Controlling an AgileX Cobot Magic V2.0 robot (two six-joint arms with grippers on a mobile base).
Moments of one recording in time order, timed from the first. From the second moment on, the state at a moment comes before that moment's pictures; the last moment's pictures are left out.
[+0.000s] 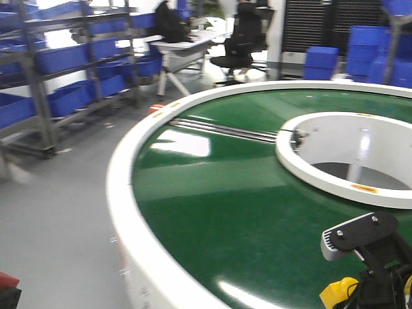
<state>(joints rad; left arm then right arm) -0.21 0.83 -0.82 -0.18 0.76 0.21 0.41 1.15 -0.88 -0.14 0.79 0.08</state>
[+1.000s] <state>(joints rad) -0.21 0.83 -0.82 -0.18 0.76 0.21 0.41 1.15 -0.88 -0.14 0.79 0.08</state>
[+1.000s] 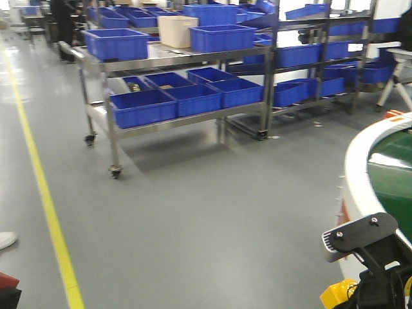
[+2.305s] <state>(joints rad) -0.21 0.82 -0.82 -0.18 0.76 0.21 0.41 1.15 -0.88 -0.14 0.80 0.08</state>
